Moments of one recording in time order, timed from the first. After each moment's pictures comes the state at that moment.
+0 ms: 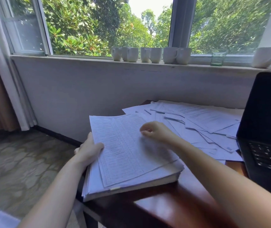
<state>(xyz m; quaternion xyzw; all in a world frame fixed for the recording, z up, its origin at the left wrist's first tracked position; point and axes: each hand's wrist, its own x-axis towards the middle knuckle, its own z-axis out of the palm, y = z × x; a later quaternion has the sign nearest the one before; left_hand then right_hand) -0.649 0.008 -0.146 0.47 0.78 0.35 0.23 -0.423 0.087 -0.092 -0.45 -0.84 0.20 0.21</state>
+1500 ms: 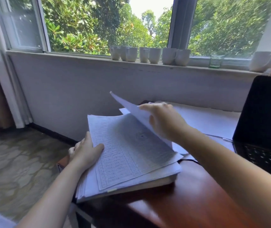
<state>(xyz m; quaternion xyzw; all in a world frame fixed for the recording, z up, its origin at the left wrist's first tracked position) -0.633 0.004 -0.147 0.49 0.82 0.27 0.10 -0.407 0.053 -0.036 -0.39 -0.88 -0.08 0.25</state>
